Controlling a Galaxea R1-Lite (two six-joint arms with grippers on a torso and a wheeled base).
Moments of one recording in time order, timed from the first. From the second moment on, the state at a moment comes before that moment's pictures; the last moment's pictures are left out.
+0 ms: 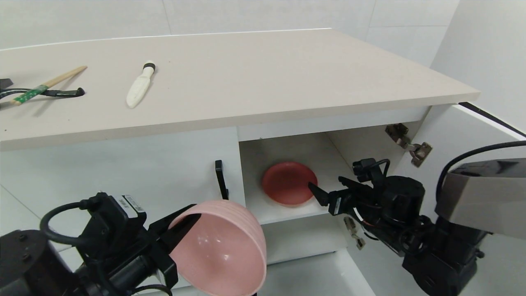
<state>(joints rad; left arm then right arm) -0.71 1.56 0.00 -1.51 0.06 0.19 0.50 2.20 -0.46 -1.57 -0.05 0.18</state>
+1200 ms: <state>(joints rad) -1.03 1.95 -0.42 -1.57 0.56 0.33 0.39 1.76 -0.15 -1.57 -0.05 -0.08</state>
